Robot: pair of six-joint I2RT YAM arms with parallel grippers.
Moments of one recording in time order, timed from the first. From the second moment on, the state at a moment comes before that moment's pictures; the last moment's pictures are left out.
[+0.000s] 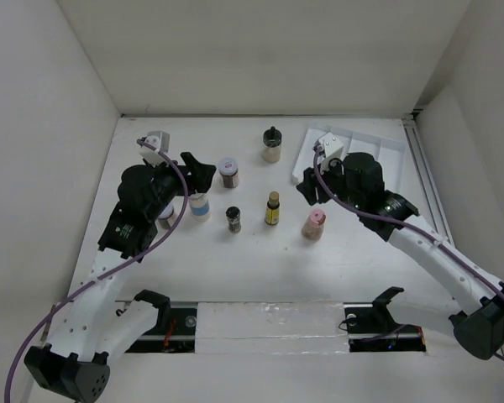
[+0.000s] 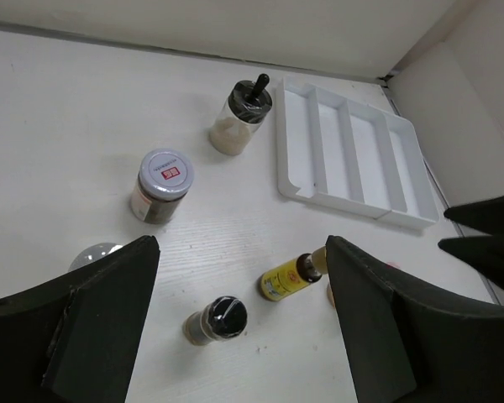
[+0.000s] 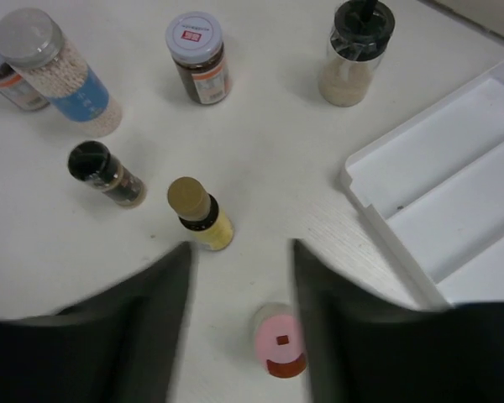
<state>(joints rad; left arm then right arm) -0.33 0.83 0.90 -0.22 0.10 -0.44 0.58 1.11 1.02 -0.28 -0.09 0.01</state>
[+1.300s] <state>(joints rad) -0.33 0.82 0.86 -0.20 0.06 -0.40 0.64 1.48 0.98 -0.04 -0.20 0.00</state>
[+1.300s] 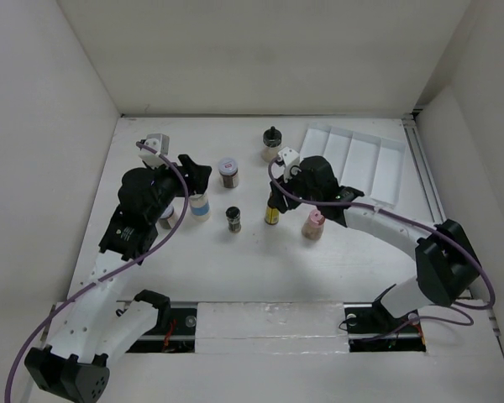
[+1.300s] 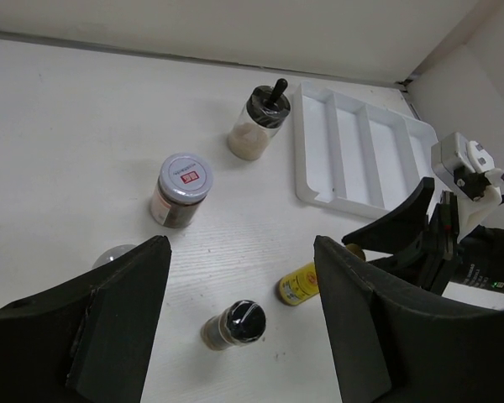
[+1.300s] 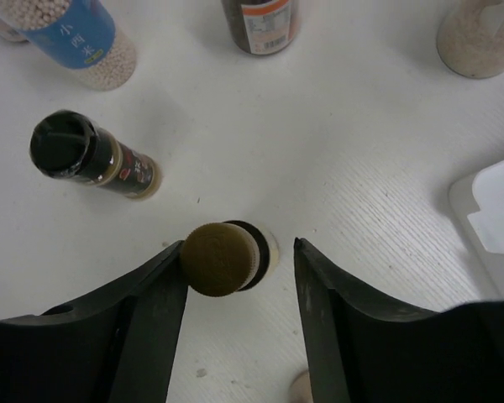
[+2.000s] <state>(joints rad) -0.33 0.83 0.86 -0.19 0.09 -0.40 0.51 1.48 1.23 -0.02 -0.09 0.03</state>
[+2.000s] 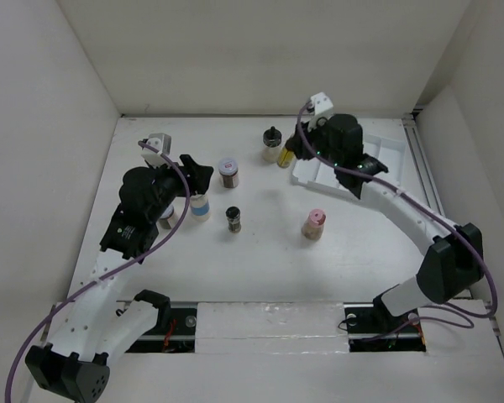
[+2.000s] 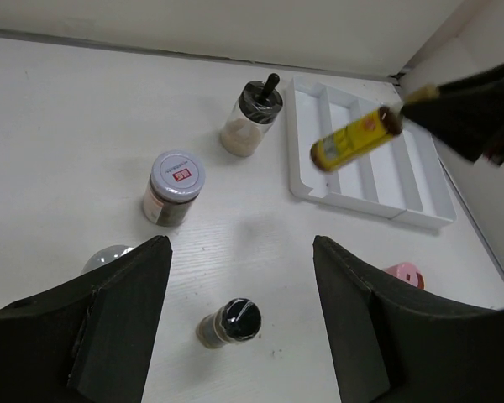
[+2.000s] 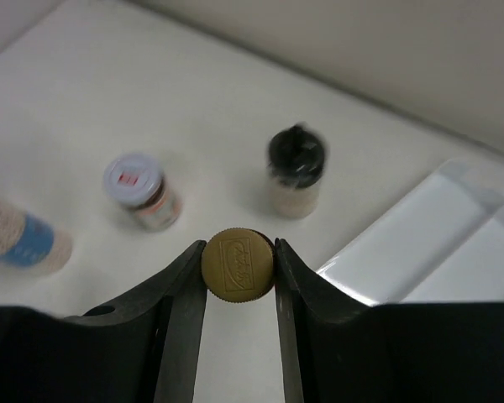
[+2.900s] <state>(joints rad) -0.33 0.82 0.86 -0.19 0.09 -0.40 0.13 2.16 1.89 -0.15 -0.11 -0.03</state>
